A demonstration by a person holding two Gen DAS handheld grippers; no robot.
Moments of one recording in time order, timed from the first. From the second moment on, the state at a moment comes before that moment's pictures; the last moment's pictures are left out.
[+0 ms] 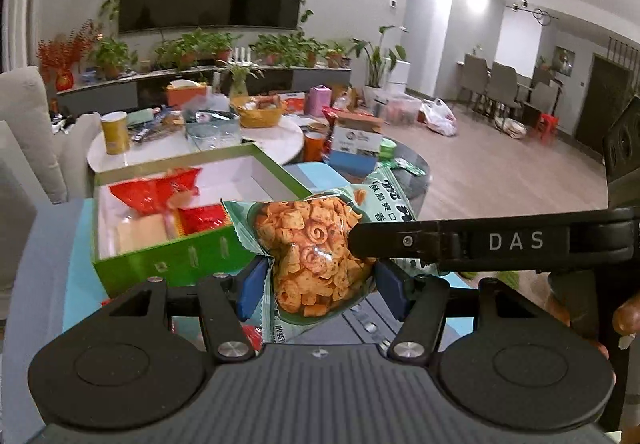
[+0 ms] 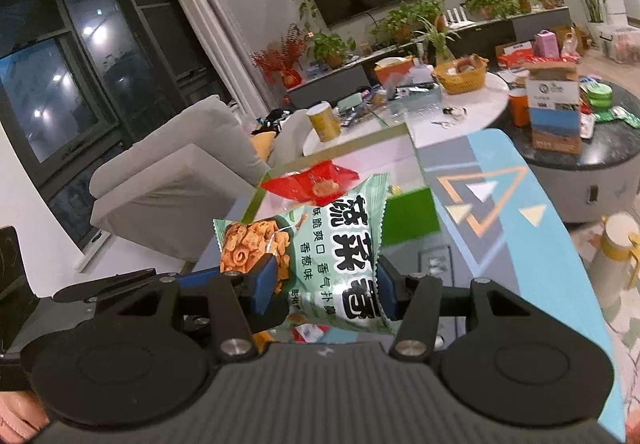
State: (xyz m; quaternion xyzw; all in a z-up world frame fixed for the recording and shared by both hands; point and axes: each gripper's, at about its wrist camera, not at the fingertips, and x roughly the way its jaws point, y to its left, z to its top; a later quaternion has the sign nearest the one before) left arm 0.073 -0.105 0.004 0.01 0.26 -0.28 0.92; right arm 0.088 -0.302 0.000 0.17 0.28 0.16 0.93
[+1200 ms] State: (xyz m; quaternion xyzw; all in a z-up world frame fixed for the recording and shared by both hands) left arm 0.301 -0.121 -0.044 0.02 0.30 -0.23 0.93; right arm 0.288 -0.303 -0.035 0.20 0.32 0.14 0.92
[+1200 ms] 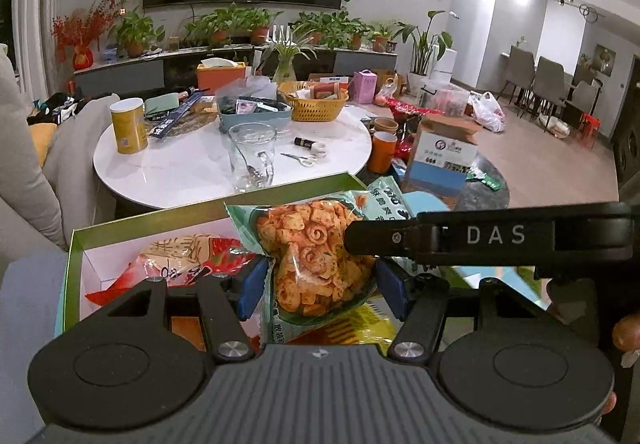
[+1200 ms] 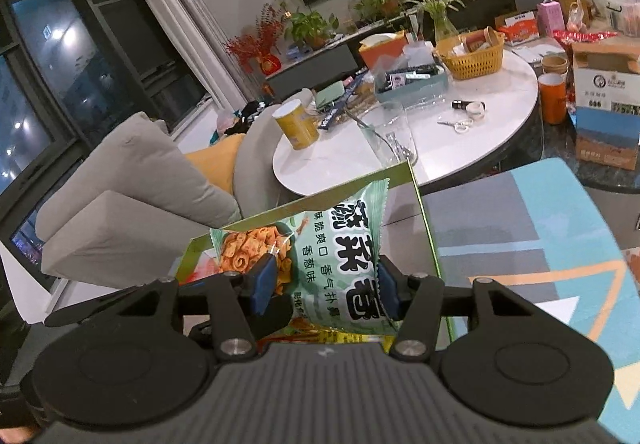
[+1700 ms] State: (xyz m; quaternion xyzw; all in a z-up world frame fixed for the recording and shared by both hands) left arm 0.286 -0.106 -0.030 0.01 0.32 -0.20 0.93; right arm 0.264 -0.300 -0.025 0.18 0.30 0.10 0.93
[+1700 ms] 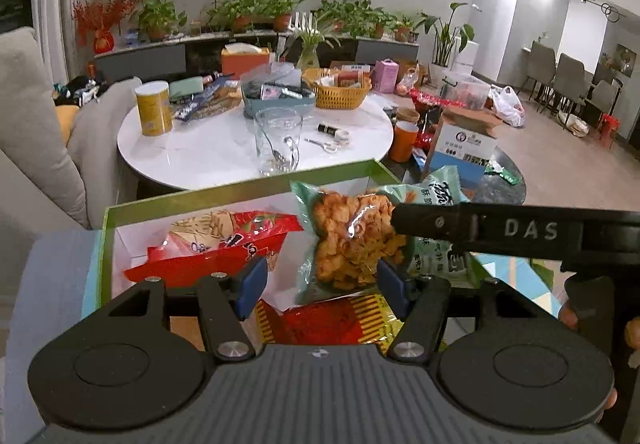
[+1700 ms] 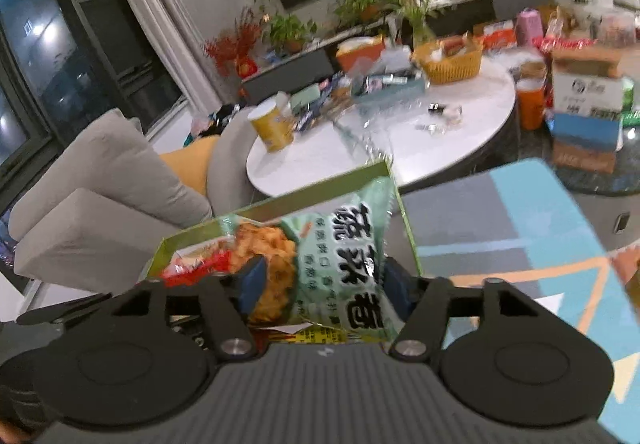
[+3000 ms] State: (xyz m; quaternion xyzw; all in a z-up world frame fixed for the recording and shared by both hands) left arm 0.184 0.020 -0.086 -0.07 0.39 -0.08 0.91; right arm 0.139 -0.225 -0.028 0.13 0.35 0.19 0.91
